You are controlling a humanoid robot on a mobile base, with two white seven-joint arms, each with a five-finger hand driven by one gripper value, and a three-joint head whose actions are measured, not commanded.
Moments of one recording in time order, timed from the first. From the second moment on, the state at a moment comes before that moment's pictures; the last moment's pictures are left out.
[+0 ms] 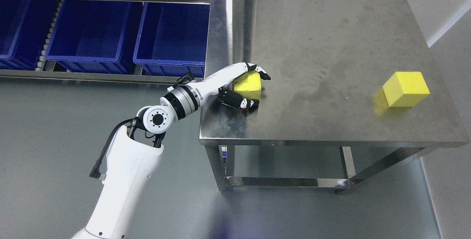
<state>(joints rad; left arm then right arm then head) -0.45 0.02 -0.31 -1.51 -0.47 -0.04 -0.68 0.00 0.00 -0.09 0.00 0.00 -0.10 -0.03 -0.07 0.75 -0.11</state>
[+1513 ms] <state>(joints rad) -0.33 0.00 0.08 -1.56 -0.02 -0.26 -0.17 0.00 0.00 -0.09 0.00 0.00 -0.10 -0.03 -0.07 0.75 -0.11</state>
